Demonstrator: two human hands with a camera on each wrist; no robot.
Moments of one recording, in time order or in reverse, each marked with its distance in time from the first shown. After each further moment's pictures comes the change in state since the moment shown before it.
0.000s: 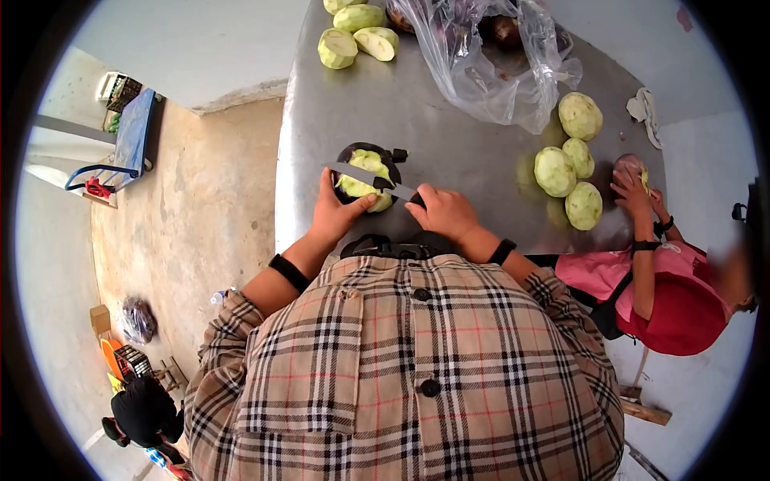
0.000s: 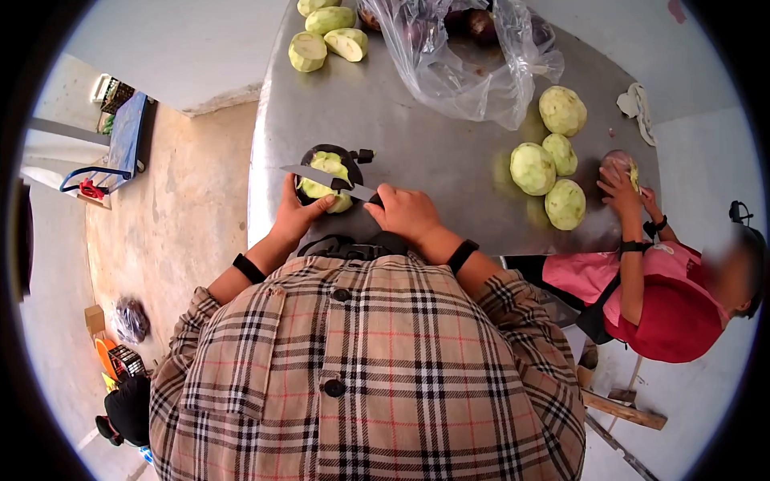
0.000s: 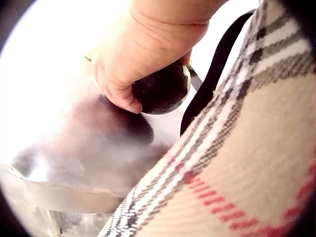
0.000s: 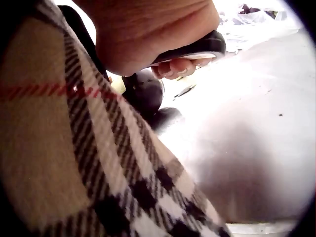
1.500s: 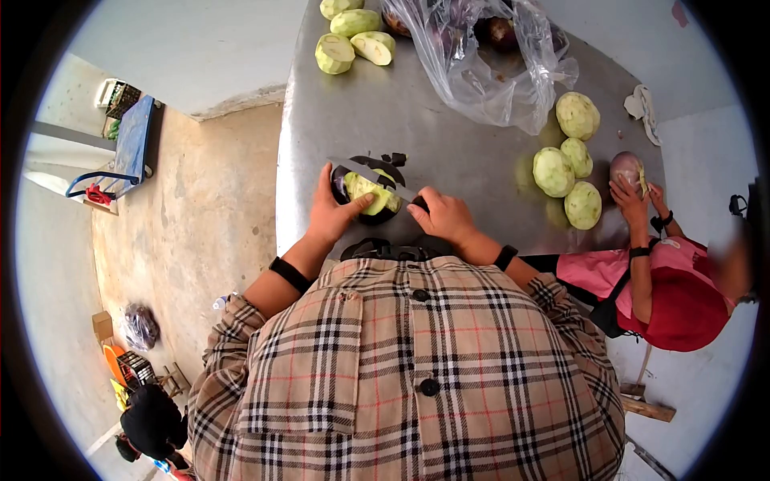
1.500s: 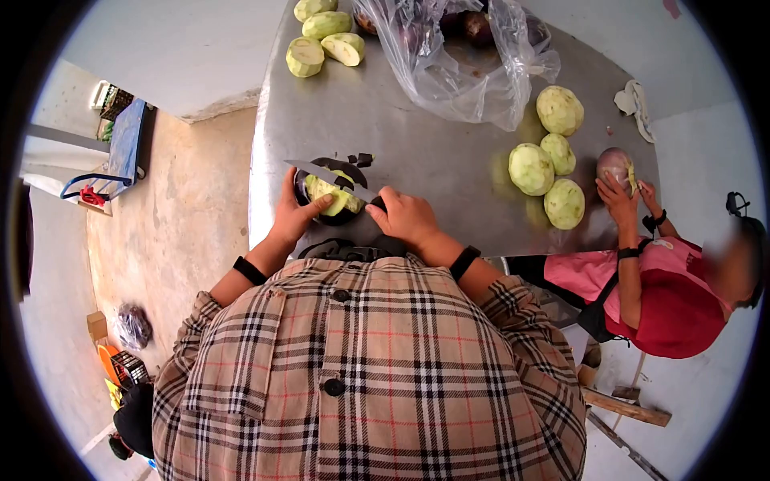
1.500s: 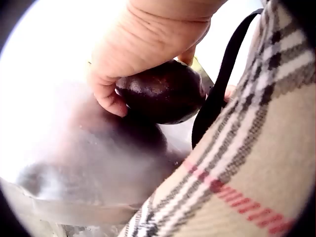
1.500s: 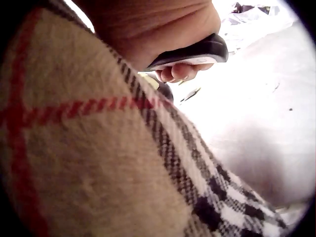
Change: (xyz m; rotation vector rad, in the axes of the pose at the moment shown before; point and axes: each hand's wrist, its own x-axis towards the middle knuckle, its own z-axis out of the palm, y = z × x) left_hand 0.013 -0.018 -0.012 0.204 0.069 0.084; right_hand -0.005 0.003 0.007 0.104 0.040 0.091
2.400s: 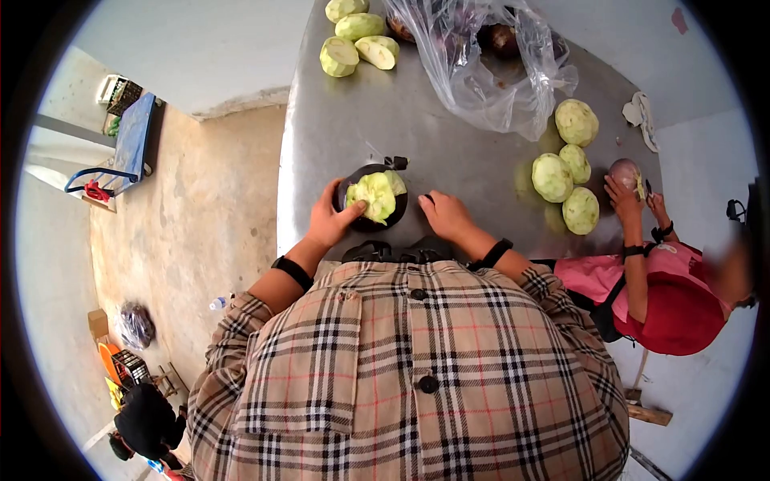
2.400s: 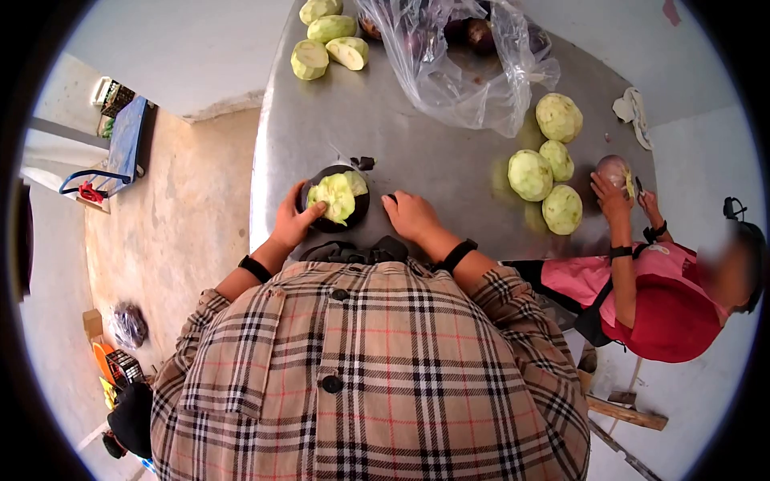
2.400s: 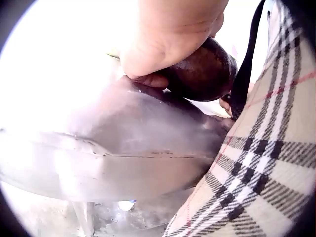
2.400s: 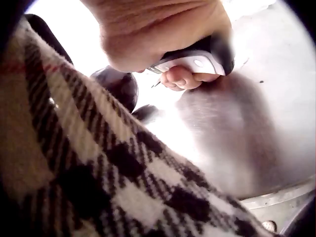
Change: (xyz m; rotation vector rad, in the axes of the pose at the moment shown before) left_hand -0.003 -0.017 -0.009 0.044 -0.060 0.046; right_hand 0.008 0.026 0.011 0.012 -0.191 0.290
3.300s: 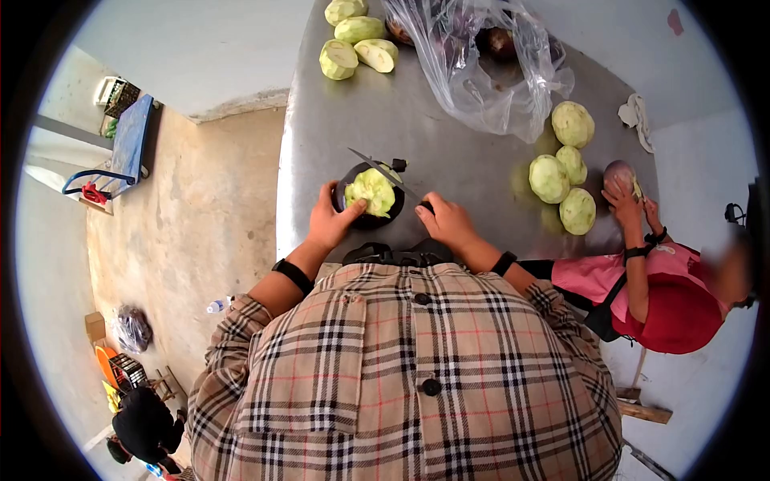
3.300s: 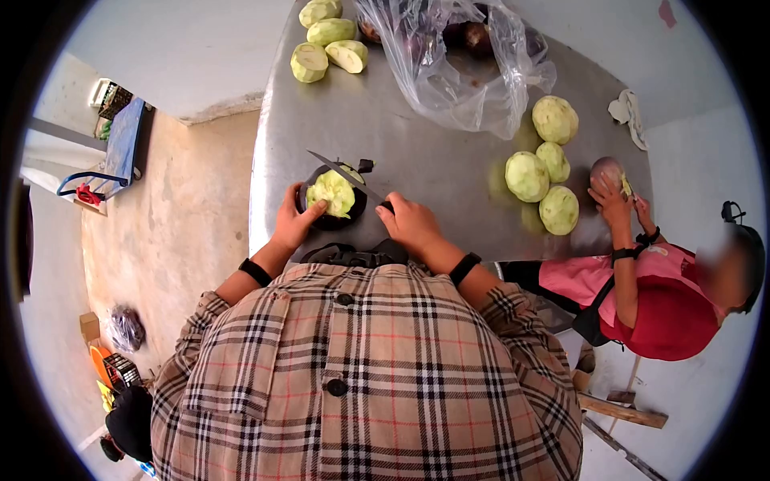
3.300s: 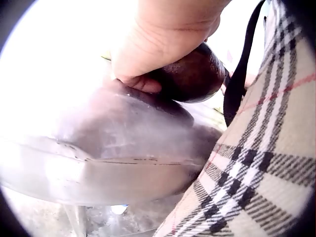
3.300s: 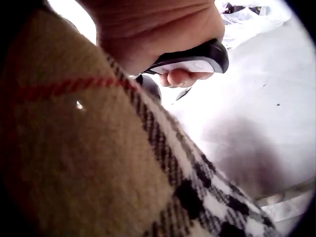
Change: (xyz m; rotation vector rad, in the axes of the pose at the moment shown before) left_hand -0.004 0.011 0.001 0.162 0.085 -0.058; right_hand -0.021 -0.020 -0.013 0.106 0.073 -0.138
